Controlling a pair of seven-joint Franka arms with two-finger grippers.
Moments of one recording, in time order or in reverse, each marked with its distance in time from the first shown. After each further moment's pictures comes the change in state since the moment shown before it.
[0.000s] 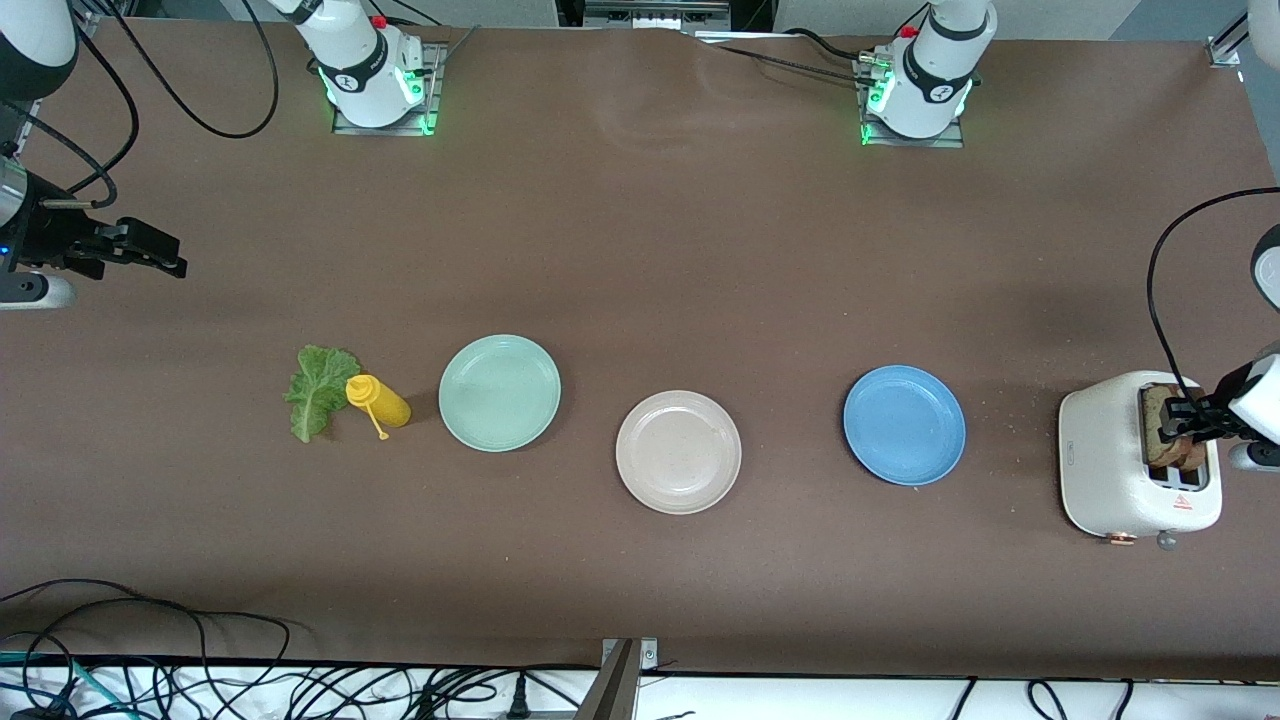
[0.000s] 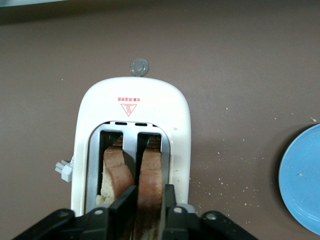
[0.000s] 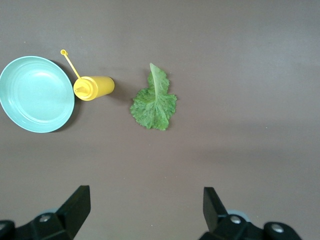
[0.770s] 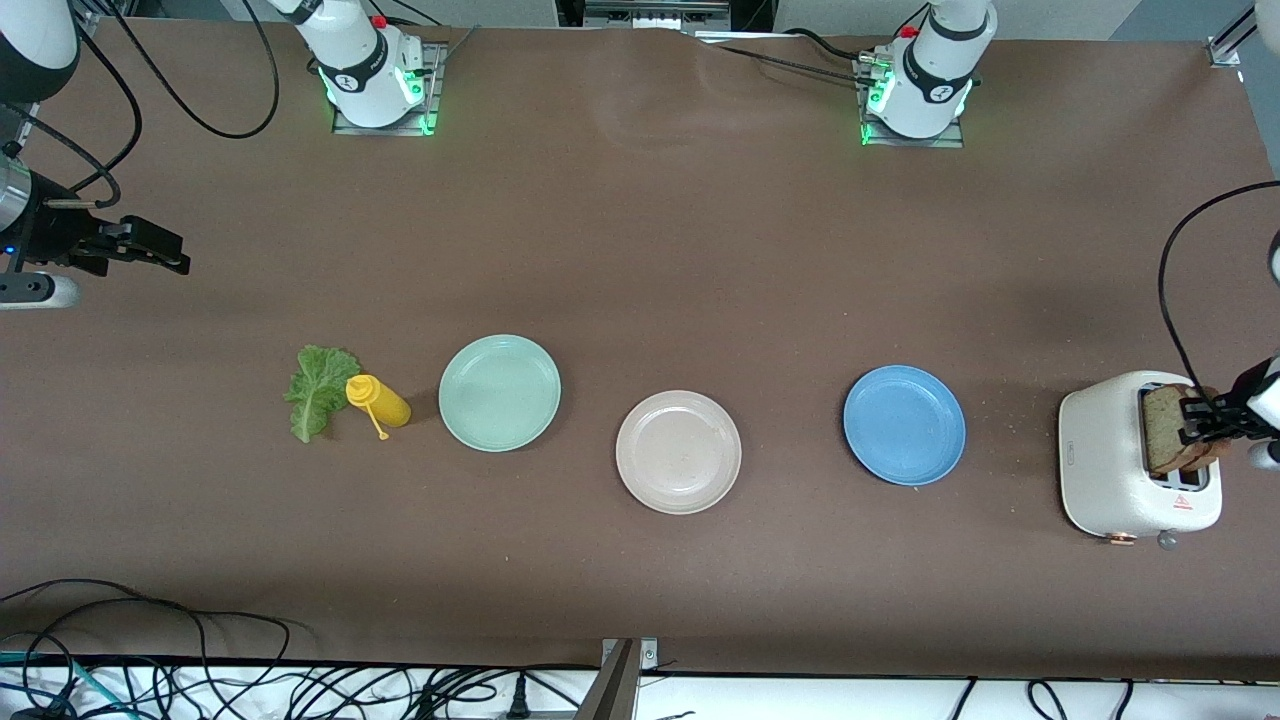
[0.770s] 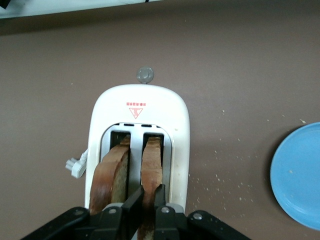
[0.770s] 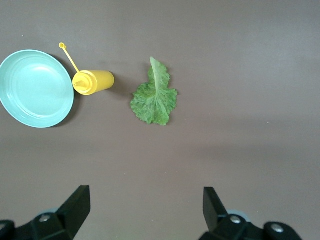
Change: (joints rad) left arm -0.001 -0.034 -0.008 0.081 0.000 -0.137 0.000; right arm 0.000 0.000 0.000 0.000 0.000 -0.020 0.000
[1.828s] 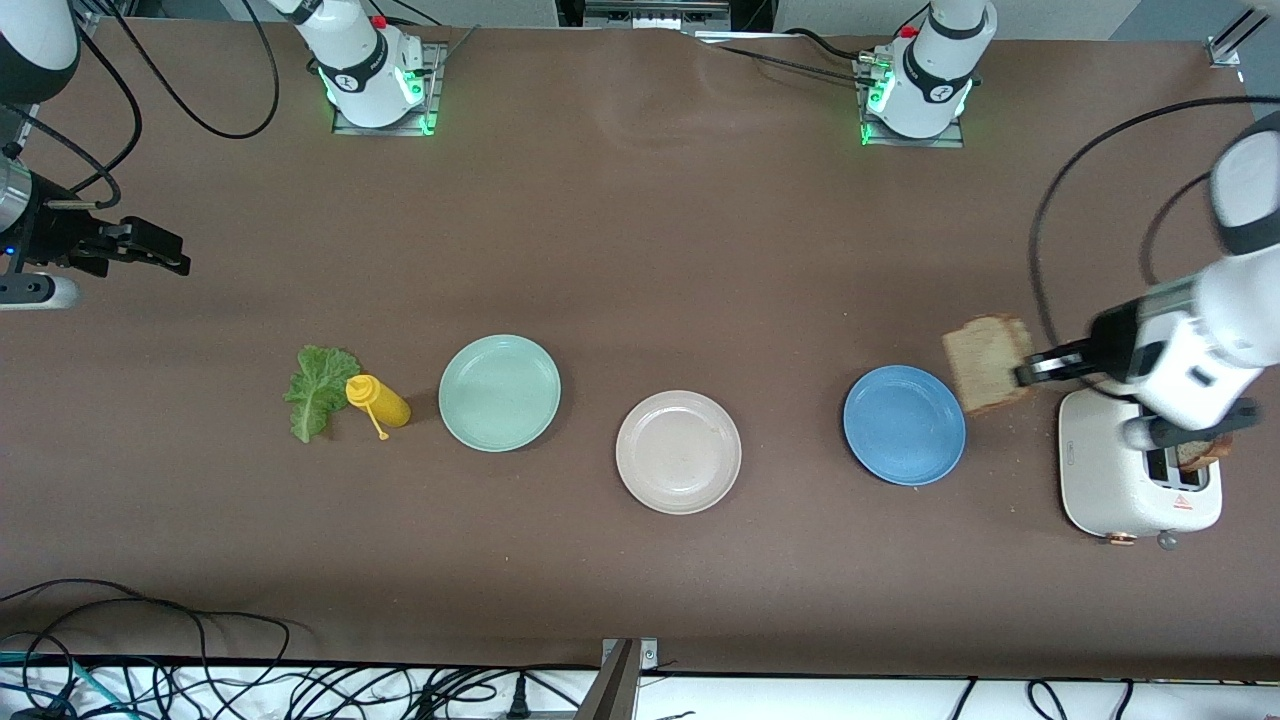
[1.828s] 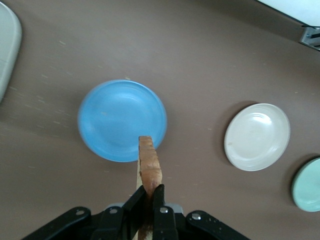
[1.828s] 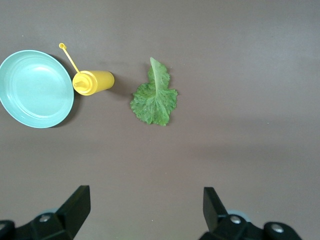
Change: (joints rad) left arm -0.166 0.032 -0.299 0.204 -0.186 -0.330 -0.801; right arm 0.000 0.003 0.000 0.000 0.000 0.001 0.000
